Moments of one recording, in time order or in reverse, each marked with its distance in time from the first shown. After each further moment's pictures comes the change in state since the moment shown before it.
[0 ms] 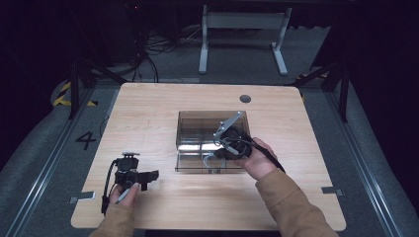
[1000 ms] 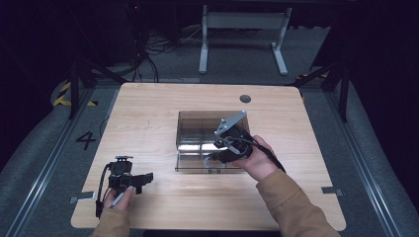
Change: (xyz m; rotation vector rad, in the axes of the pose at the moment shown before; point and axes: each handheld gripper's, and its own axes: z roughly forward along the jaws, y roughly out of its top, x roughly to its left) left arm 0.011 -0.009 -0.008 -0.015 0.019 -0.037; right arm 0.005 0.002 -0.014 -0.125 -0.003 -0.026
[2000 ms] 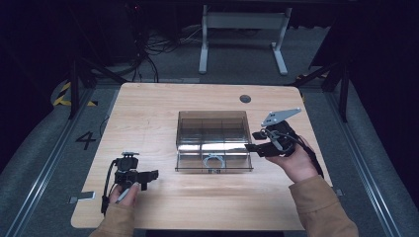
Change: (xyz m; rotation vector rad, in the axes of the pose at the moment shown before) left arm -0.012 0.010 0.009 0.015 -0.017 0.029; right arm -0.031 -0.059 -0.076 -0.097 -0.157 0.160
